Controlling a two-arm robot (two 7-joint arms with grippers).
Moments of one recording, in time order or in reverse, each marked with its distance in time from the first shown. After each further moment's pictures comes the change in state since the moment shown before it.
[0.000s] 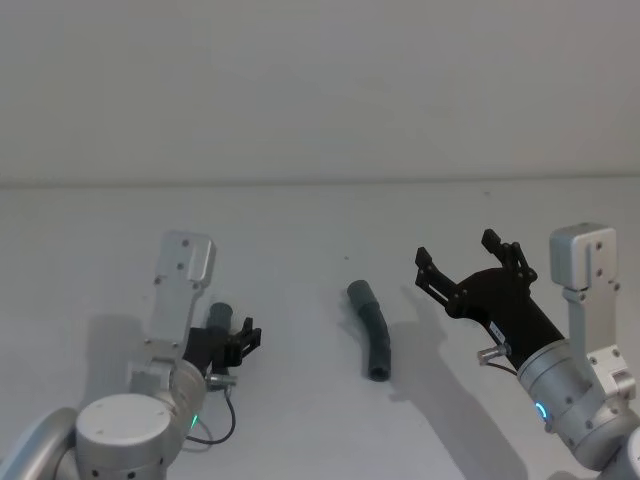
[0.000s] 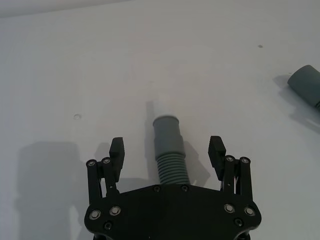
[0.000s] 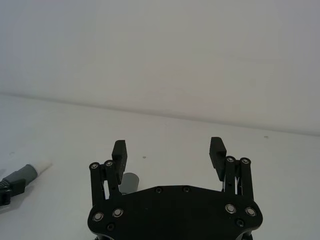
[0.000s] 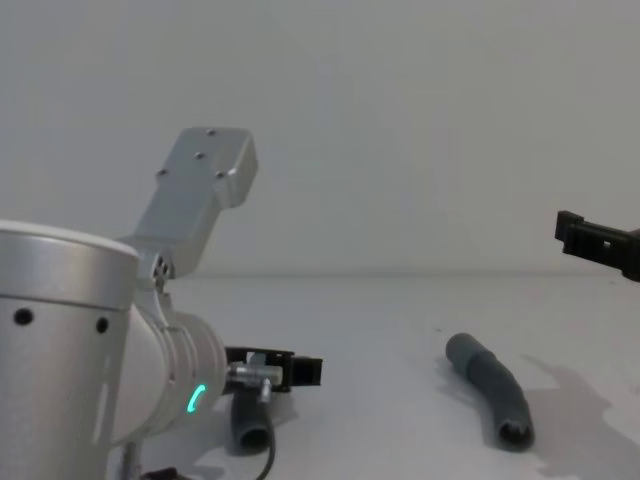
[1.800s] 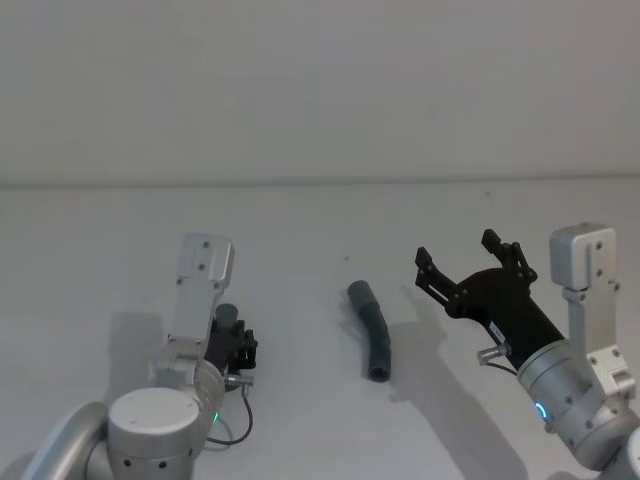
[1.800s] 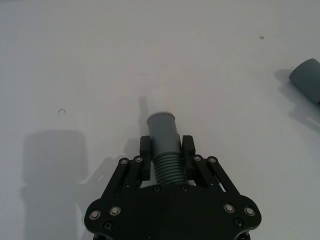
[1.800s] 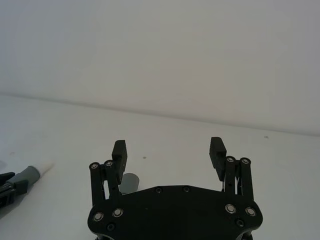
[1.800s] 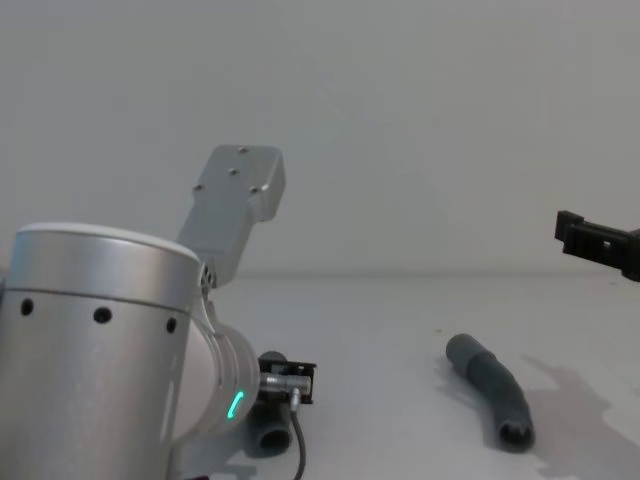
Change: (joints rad) left arm -0.019 -0.073 -0.005 0.058 0.048 0.031 0.010; right arm 0.000 0.000 0.000 0.000 0.000 0.000 0.000
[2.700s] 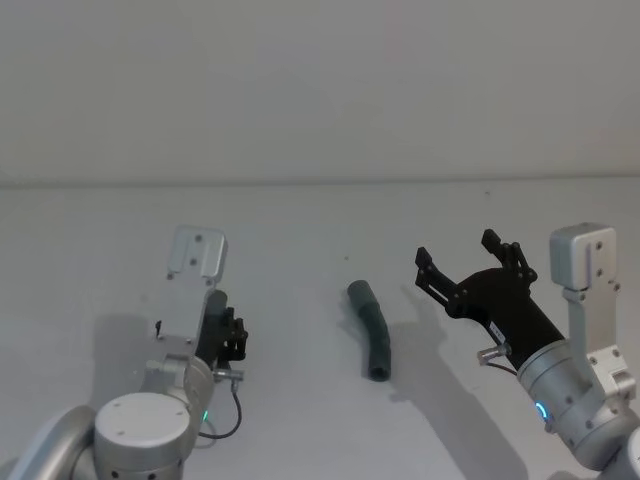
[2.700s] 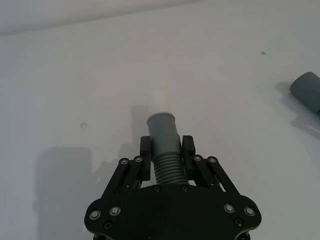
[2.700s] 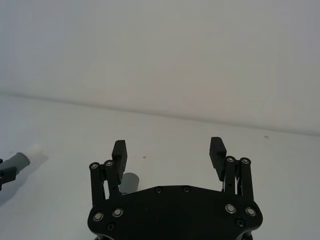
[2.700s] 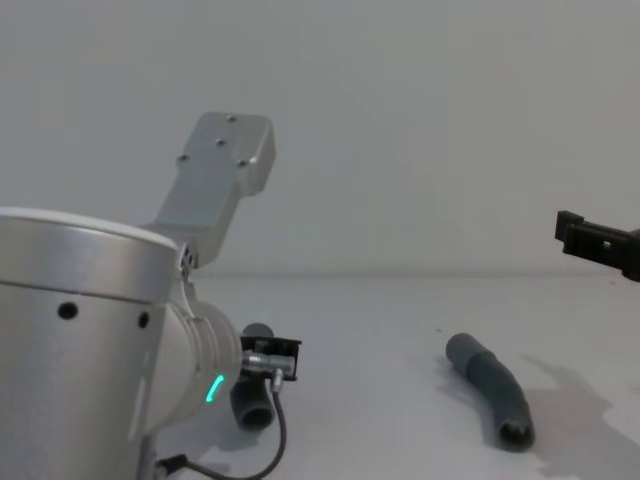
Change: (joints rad) left arm 0.024 0.026 0.005 -0.059 0.051 -0.028 -0.002; right arm 0.000 0.000 0.000 0.000 0.000 0.000 0.000
